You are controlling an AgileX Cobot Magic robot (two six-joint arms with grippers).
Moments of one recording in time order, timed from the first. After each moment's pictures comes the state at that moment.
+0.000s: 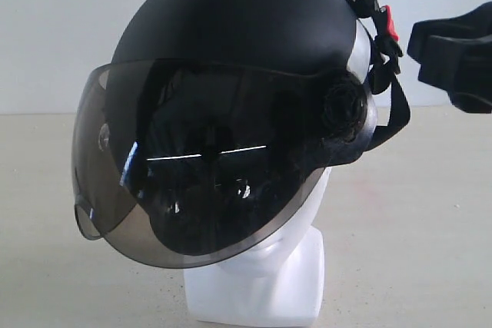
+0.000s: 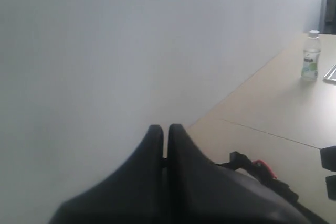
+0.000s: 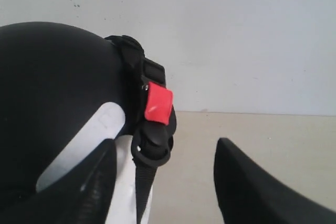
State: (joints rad) left arm -0.46 1.21 -1.29 -0.90 0.34 1.02; right arm 1.15 0.81 -0.70 1.75 -0.83 -1.48
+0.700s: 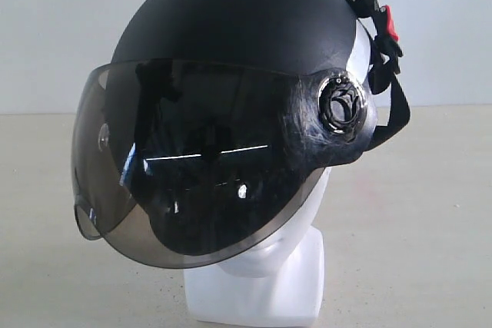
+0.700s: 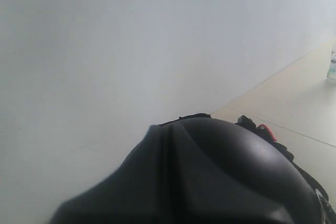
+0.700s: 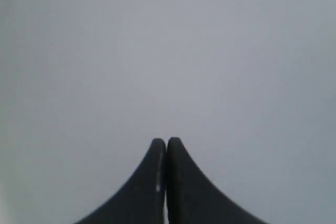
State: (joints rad) left arm -0.46 0.97 -1.10 -0.54 0.30 0.61; right arm 1.18 0.30 -1.01 0.89 -0.84 -0.93
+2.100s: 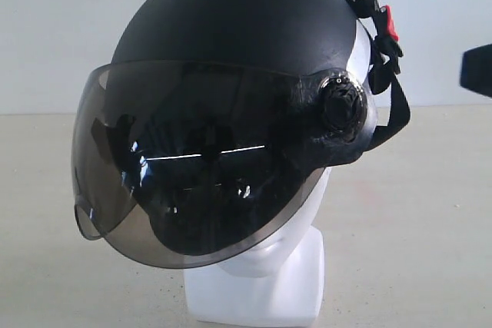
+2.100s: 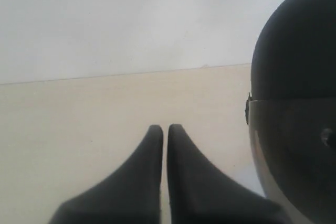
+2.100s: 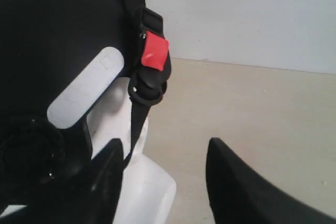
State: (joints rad) left arm -0.46 0.61 -0.68 0.59 0.57 -0.69; right arm 1.15 0.73 -0.83 -0.94 0.92 1.16
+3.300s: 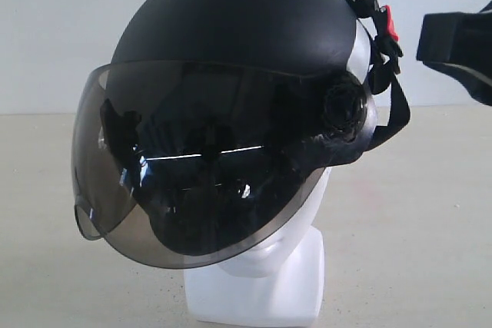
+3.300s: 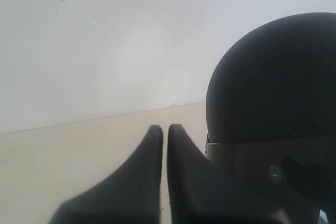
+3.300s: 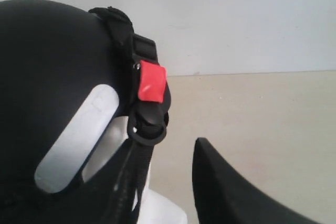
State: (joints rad) left arm -0.46 0.61 -0.68 0.59 0.39 -0.67; right arm 1.14 0.85 -0.83 -1.13 0.91 1.48
